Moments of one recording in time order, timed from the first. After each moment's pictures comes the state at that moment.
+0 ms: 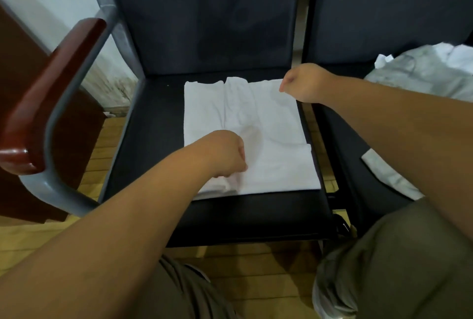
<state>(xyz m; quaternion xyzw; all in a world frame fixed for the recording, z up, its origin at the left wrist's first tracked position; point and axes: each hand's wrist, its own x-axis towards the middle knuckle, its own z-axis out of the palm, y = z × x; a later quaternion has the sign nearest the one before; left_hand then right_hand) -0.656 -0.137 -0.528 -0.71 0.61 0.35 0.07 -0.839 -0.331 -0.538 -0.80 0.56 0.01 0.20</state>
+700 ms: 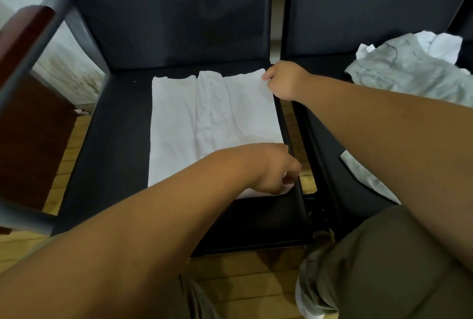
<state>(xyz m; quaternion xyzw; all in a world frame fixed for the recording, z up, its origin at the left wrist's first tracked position) -0.761 -0.180 -0.558 -0.44 0.84 0.28 0.15 -0.854 -0.369 -0.579 -0.76 0.59 -0.03 0.27</state>
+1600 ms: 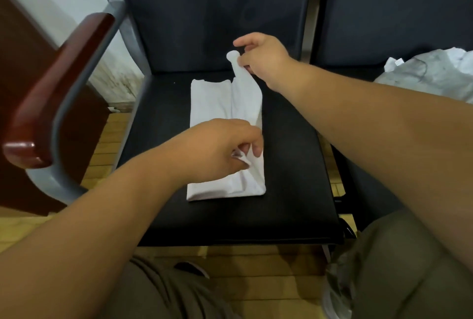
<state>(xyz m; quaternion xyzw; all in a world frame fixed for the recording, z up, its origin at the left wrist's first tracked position) -0.618 -0.110 -0.500 -0.54 0.80 0.25 -0.07 -0.730 -0.325 -0.520 -0.65 0.49 -0.32 0.48</state>
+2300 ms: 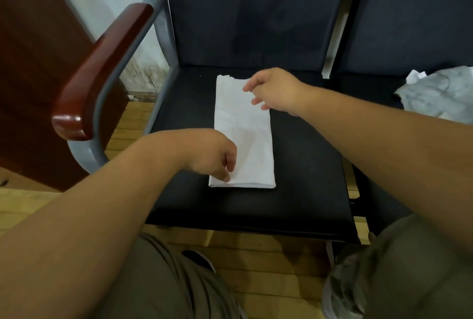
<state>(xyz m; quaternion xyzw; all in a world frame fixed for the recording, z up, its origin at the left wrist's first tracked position) -0.566 -0.095 -0.516 -0.61 0.71 0.31 0.15 -0.719 -0.256 -0.523 -0.75 0.48 -0.13 0.44</state>
